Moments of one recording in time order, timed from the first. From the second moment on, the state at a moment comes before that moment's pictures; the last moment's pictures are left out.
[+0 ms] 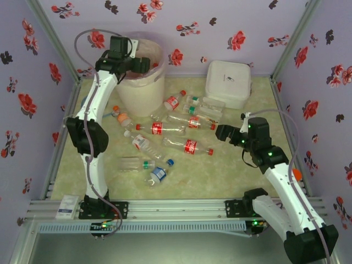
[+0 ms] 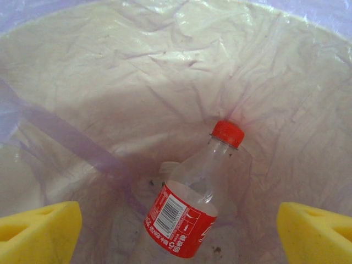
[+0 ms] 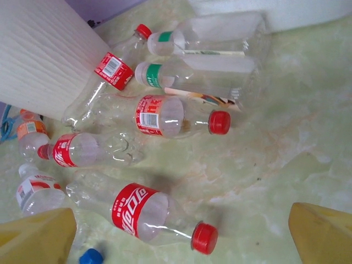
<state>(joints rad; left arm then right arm) -0.26 2.09 2.26 -0.76 0.02 0.01 0.25 0.81 0.73 -0.57 -0.19 0.52</state>
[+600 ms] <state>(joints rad) -0.31 1.75 2.20 -0.84 0.03 0.07 0.43 0.60 0.25 -0.34 -0.14 1.42</state>
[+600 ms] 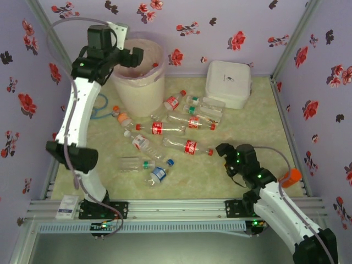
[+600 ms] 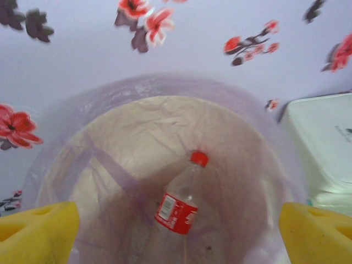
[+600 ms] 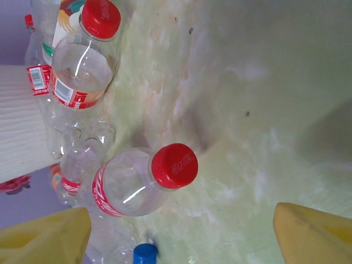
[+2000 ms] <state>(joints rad) -0.70 1.13 1.04 -0.54 -0.04 -0.14 0.62 1.25 0.31 0.24 0.09 1.61</state>
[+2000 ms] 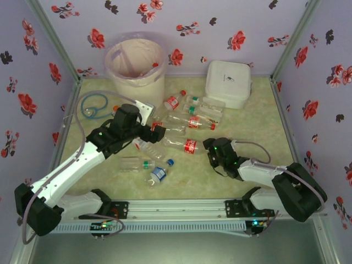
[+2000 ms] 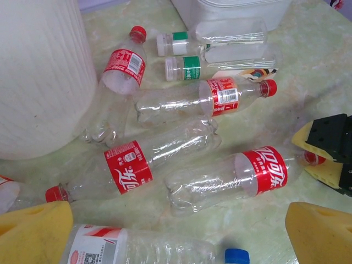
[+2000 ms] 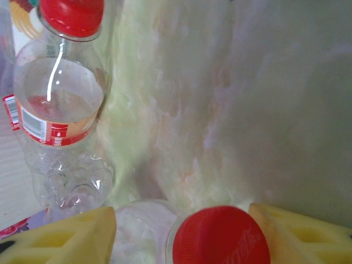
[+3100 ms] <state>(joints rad) -0.70 1.13 1.01 -0.48 -0.04 -0.16 0.61 1.31 0.36 0.26 0.13 1.57</state>
